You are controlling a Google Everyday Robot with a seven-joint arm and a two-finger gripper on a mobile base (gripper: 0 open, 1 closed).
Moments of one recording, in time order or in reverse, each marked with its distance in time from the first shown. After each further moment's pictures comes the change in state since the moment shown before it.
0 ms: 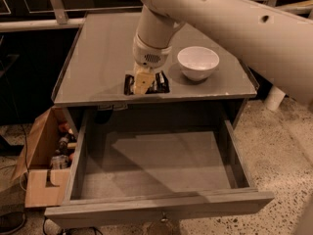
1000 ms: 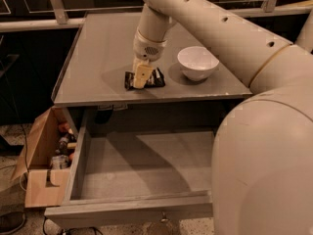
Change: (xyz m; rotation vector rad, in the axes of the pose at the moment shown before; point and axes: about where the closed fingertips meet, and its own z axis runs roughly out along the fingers) arm 0.003 -0.060 0.050 -0.113 -0.037 -0.029
